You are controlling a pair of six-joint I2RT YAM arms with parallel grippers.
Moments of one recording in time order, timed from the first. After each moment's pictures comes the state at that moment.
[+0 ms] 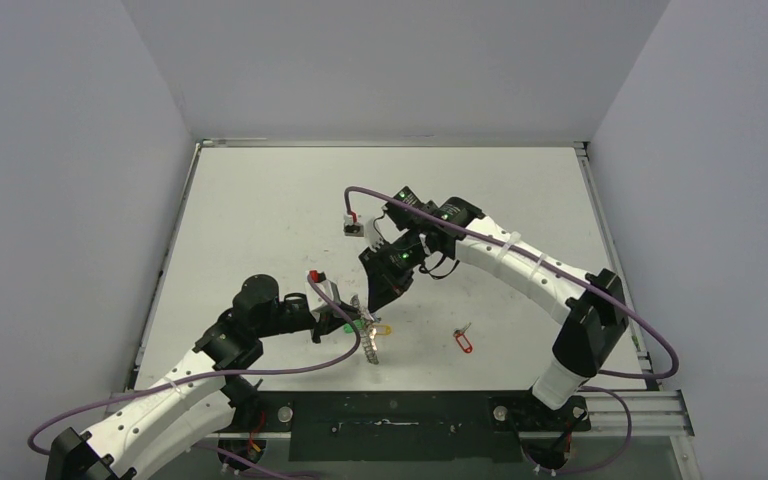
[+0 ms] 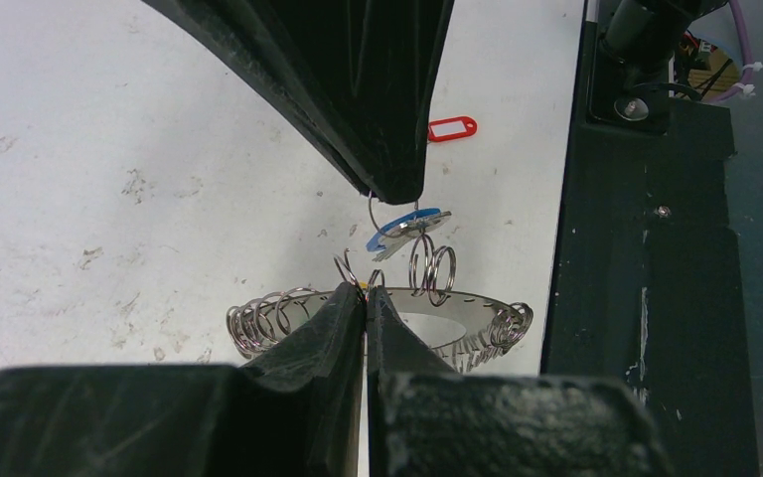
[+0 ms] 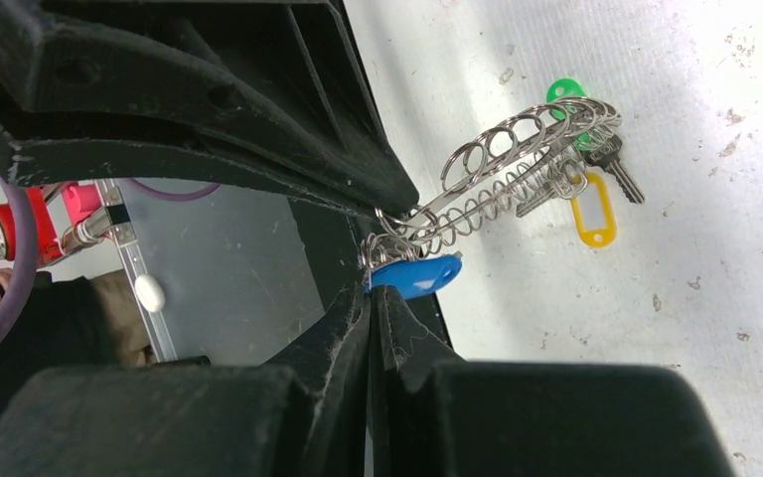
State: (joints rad) left arm -0.67 0.68 0.40 0.02 0.61 0.14; right arm 0.83 1.66 1.53 -0.97 -0.73 0.01
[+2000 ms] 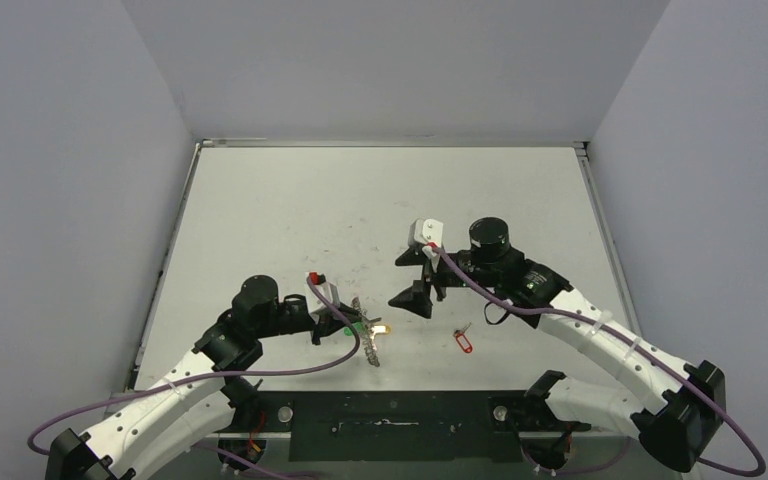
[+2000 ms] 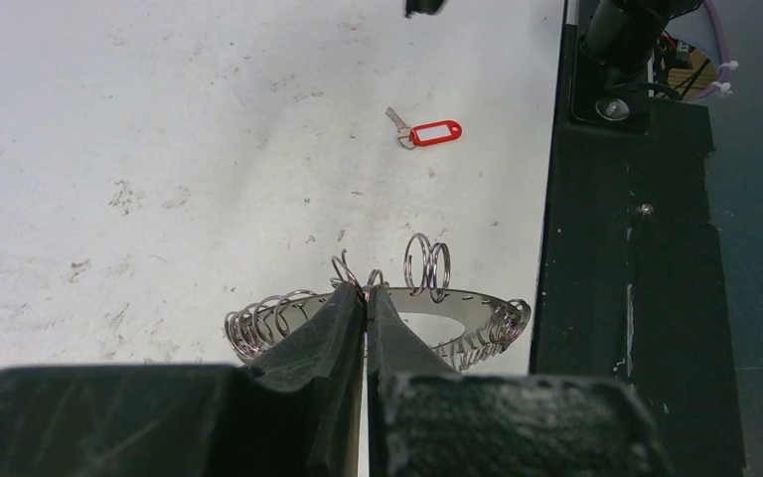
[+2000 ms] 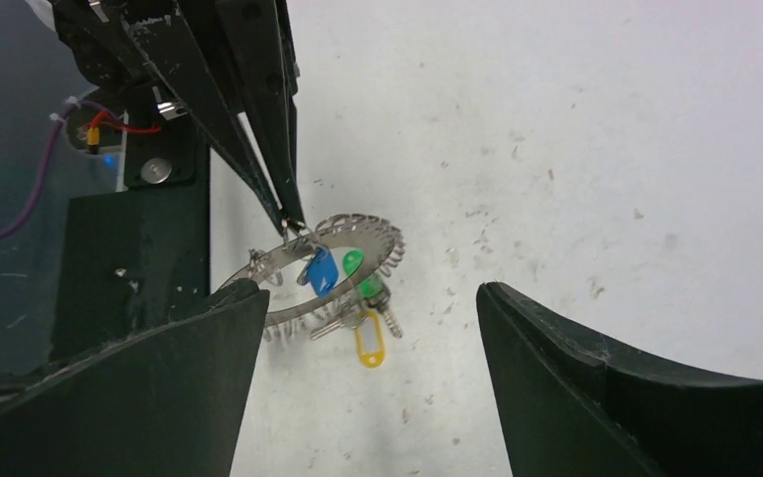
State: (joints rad) left arm -0.67 0.67 0.40 0.02 0.63 0.14; right arm 0.72 1.08 0.90 -0.22 -0.66 -0.20
